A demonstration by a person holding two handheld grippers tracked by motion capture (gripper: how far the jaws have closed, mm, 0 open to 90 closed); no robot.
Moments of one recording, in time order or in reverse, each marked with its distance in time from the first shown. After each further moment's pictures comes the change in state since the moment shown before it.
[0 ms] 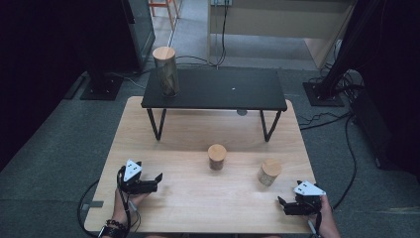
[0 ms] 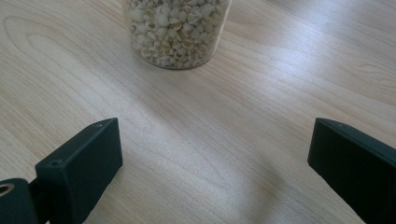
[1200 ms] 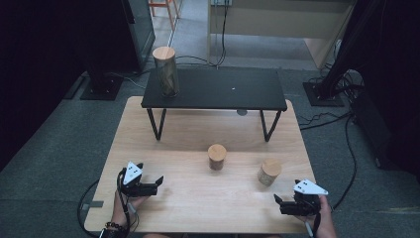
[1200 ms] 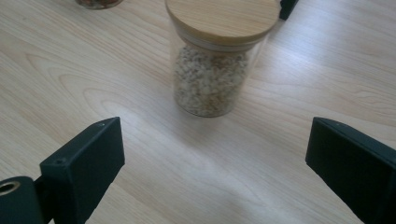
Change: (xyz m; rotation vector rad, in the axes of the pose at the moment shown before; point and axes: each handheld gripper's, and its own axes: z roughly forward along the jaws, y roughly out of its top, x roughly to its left) left arm 0.004 -0.007 -0.001 -0.008 -0.050 0.035; right arm 0.026 0.037 -0.030 -0.024 0.004 0.098
